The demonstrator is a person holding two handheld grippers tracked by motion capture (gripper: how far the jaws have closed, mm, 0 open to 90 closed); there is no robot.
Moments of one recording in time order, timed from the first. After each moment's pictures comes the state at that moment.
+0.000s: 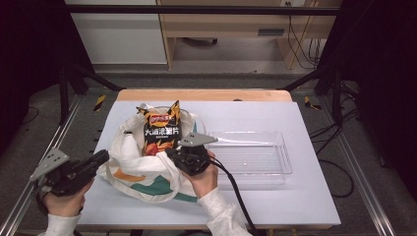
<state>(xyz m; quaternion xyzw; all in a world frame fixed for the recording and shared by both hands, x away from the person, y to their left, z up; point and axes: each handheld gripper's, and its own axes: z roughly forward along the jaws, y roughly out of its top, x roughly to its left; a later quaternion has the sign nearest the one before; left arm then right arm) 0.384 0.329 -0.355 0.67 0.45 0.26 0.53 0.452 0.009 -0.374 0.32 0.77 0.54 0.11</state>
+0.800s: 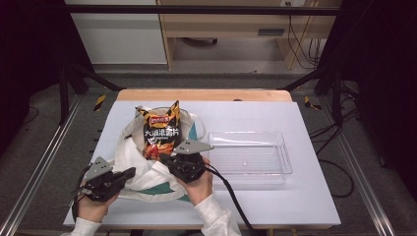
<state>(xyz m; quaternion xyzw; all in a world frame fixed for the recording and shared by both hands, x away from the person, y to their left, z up) 0.397 0.280 -0.415 0.77 0.43 0.20 0.44 0.440 0.021 -0.384 0.31 0.76 0.56 0.09</state>
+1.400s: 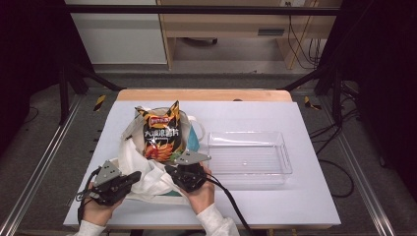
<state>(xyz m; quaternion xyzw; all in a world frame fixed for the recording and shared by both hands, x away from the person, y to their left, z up) 0.394 0.271 -0.417 0.78 0.41 0.21 0.42 0.432 0.020 -0.422 0.33 0.79 0.51 0.10</state>
